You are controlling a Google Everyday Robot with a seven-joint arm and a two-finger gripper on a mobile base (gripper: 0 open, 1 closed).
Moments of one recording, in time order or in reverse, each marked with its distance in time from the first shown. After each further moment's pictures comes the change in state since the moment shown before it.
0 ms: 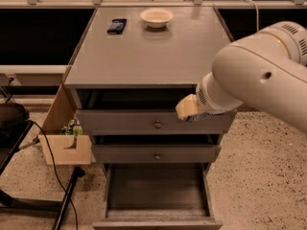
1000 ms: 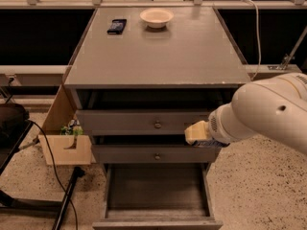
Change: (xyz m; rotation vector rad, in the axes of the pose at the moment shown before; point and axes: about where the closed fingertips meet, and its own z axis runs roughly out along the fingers) arm 0.074 -0.009 0.050 -0.097 0.089 0.206
